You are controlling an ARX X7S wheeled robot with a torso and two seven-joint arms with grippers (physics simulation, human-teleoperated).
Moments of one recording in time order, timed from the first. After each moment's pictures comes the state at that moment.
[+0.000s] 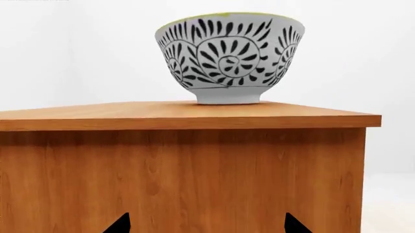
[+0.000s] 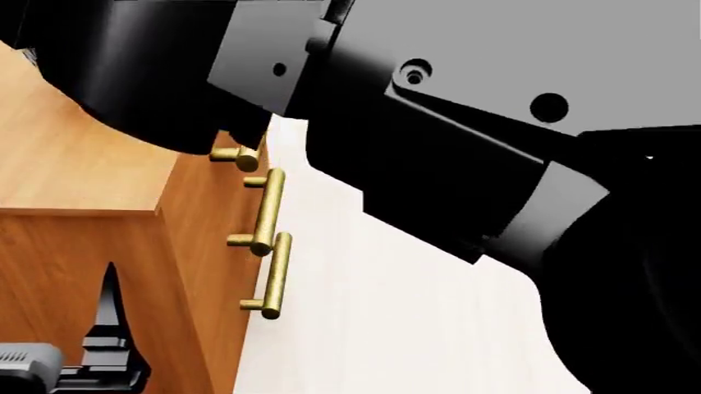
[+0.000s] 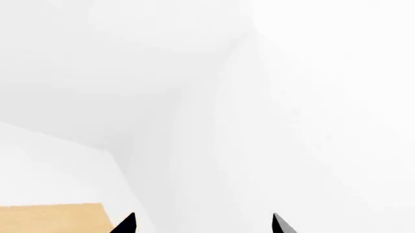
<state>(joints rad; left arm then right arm) -0.13 -0.39 0.28 0.39 -0.32 -0.16 -0.43 2.13 0.00 -1.55 0.44 1.12 0.39 0.31</state>
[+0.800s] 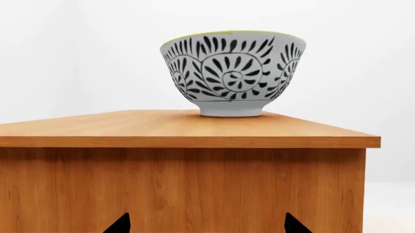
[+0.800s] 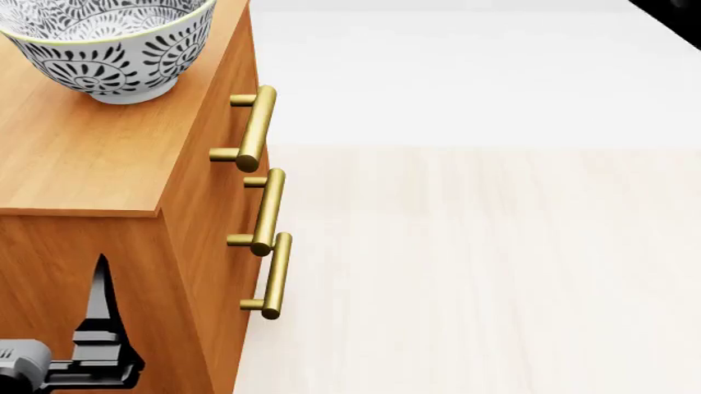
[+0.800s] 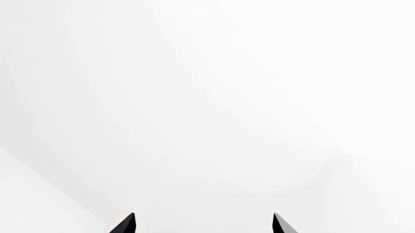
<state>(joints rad) -0.14 -0.41 0.28 0.42 -0.33 -0.15 -0.44 2.26 0.49 -1.62 0.30 1.08 0.65 0.46</state>
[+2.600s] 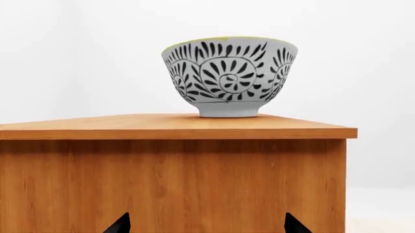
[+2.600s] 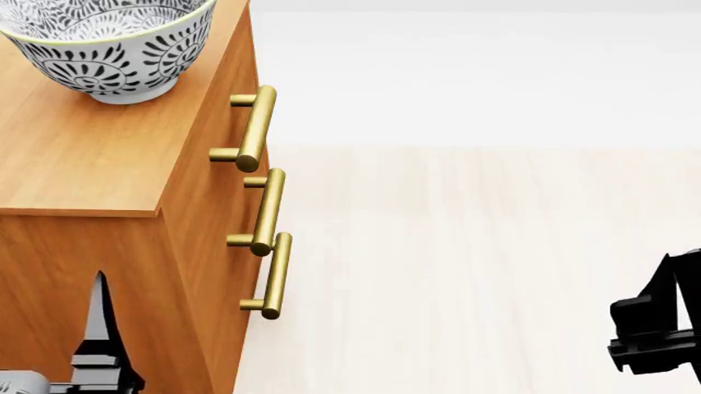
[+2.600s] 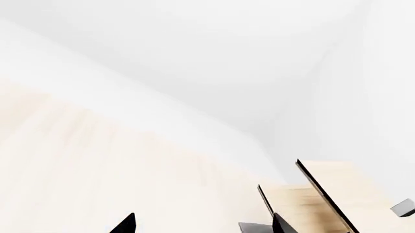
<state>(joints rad) -0.08 -0.41 0.30 0.42 -0.29 -0.07 -0.47 1.46 1.27 -1.81 -0.25 1.11 0.13 0.87</state>
